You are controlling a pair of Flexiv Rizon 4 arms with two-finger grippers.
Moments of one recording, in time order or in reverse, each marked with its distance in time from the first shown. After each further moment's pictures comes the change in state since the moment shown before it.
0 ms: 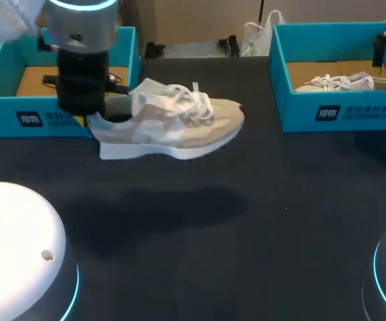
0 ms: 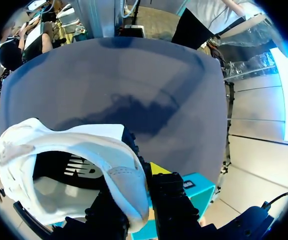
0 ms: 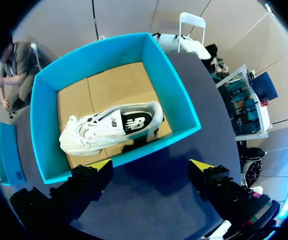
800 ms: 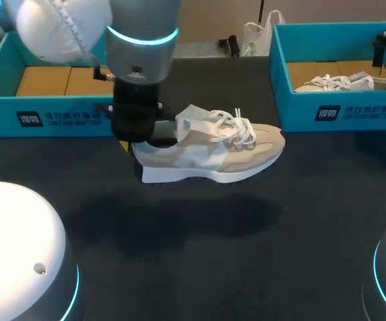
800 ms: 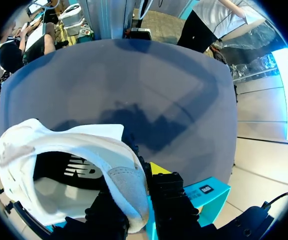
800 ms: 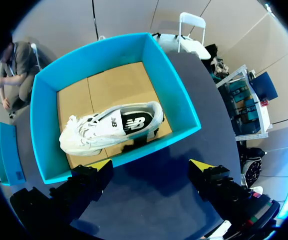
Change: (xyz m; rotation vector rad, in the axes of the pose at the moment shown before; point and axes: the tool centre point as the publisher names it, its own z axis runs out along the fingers) left arm -0.080 -0.025 0.027 0.025 0.004 0.016; right arm 0.000 0.000 0.000 0.000 0.000 0.000
